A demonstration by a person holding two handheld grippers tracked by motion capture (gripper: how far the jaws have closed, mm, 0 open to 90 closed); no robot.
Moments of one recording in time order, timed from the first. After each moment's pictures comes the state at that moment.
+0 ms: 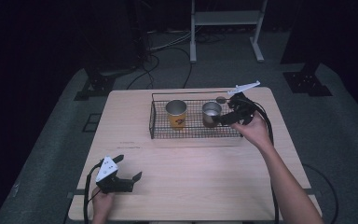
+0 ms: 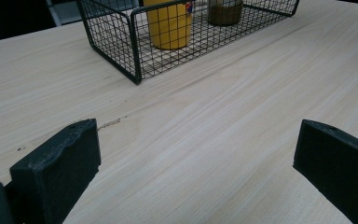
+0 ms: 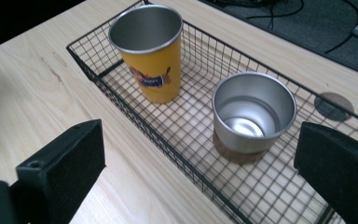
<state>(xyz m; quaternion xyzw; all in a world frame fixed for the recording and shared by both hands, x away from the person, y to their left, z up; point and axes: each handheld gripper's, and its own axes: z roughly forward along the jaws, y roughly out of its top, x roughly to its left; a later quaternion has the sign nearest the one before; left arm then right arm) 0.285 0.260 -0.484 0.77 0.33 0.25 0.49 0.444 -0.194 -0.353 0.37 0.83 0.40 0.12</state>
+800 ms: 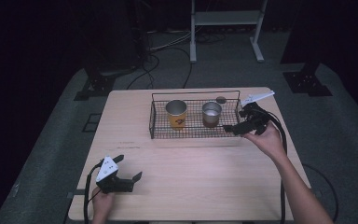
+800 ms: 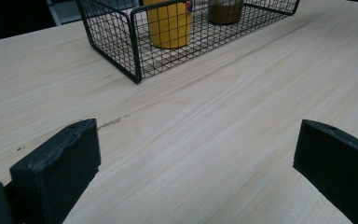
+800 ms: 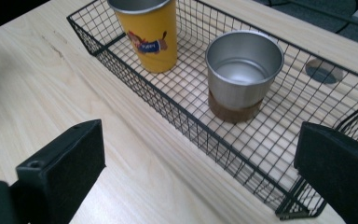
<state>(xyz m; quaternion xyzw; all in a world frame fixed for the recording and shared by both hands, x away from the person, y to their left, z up) 0.286 0.259 -0.484 0.77 0.33 0.25 0.49 0.415 -0.227 -0.364 0.38 0.83 0.39 0.12</state>
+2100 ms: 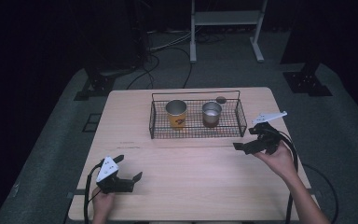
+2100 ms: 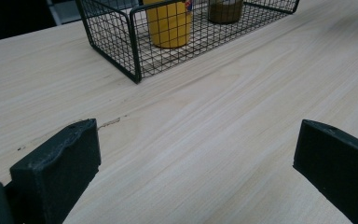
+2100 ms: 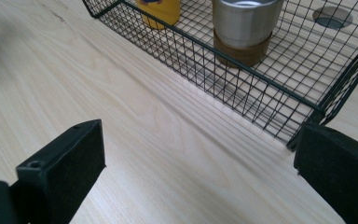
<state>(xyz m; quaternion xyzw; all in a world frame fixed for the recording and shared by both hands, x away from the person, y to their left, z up) 0.285 0.259 -0.484 0.77 0.33 0.25 0.49 0.371 -0.257 -0.400 0.40 0.82 0.39 0.10</state>
